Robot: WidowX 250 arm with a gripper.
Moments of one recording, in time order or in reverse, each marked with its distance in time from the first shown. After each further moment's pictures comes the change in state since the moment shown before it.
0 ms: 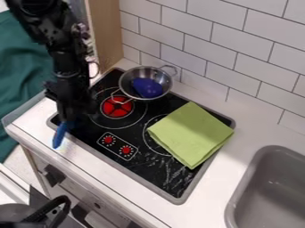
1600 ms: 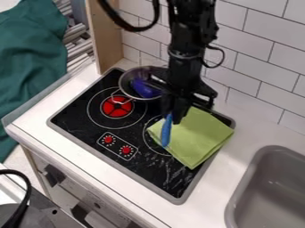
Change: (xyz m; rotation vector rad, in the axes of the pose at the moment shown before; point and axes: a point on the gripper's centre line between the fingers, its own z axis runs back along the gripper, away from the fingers) arm 0.030 -0.187 0.071 -0.071 0.005 -0.148
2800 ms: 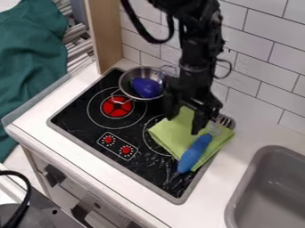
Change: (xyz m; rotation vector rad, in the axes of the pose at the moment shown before) arm 0.019 0.003 -0.019 -0.032 -0.039 -0.103
